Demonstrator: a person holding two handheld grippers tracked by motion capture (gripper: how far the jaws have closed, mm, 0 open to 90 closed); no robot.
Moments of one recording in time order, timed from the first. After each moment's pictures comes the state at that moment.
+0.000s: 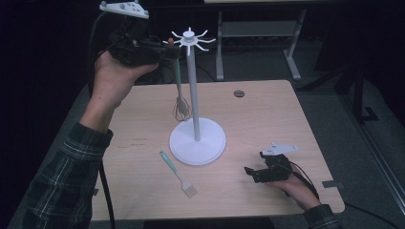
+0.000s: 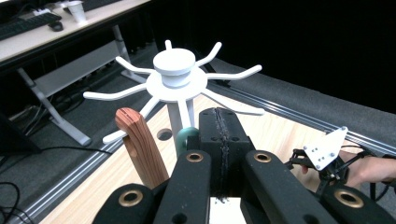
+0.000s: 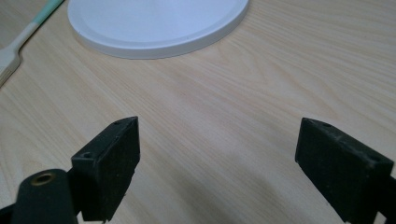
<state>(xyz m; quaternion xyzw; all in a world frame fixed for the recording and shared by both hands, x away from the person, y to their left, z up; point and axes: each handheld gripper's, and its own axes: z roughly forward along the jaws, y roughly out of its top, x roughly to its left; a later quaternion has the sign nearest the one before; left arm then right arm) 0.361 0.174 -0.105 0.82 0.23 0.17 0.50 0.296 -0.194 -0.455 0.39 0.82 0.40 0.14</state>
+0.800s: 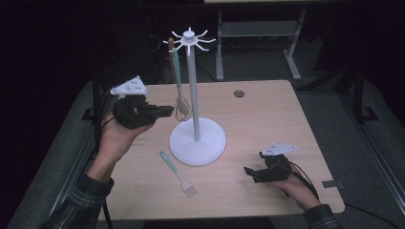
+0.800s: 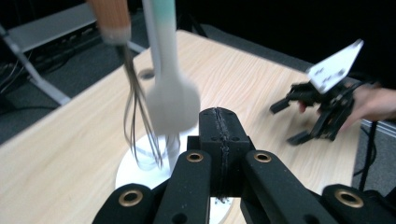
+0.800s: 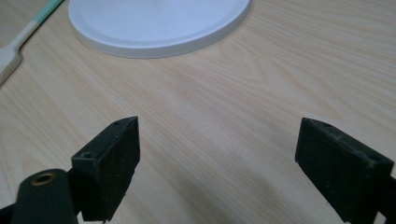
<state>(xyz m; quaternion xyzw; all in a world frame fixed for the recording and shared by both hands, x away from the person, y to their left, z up) 0.326 0.207 -0.248 0.83 0.27 0.14 0.47 0.296 -0.193 -0.455 0.39 0.82 0.40 0.14</state>
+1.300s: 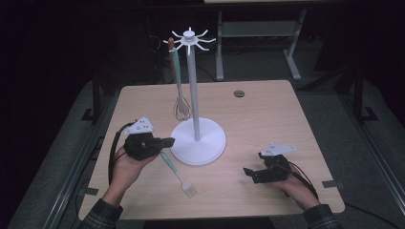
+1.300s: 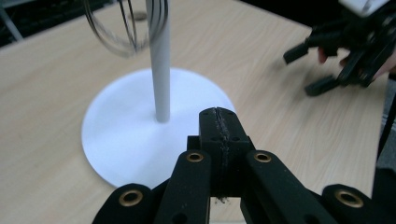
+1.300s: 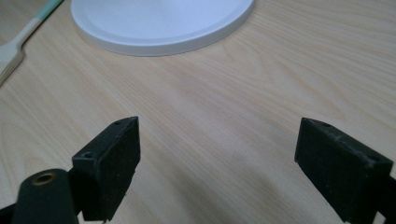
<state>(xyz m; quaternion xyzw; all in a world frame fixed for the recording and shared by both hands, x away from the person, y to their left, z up) 0.313 0.214 -0.357 0.83 0.30 0.11 0.45 0.296 -0.192 -0.457 0.39 0.82 0.40 0.13</state>
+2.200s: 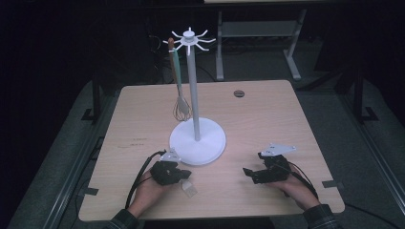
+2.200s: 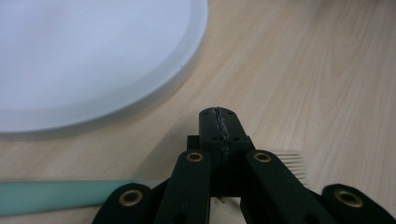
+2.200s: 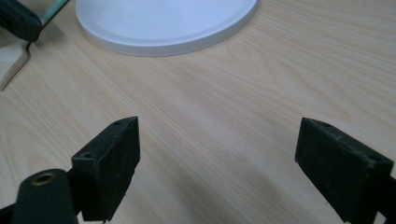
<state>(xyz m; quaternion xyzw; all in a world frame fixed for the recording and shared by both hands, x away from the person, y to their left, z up) 0.298 0.173 -0.459 0.88 0.29 0.02 0.37 0.296 -0.191 -0.457 0.38 0.82 0.40 0.13</state>
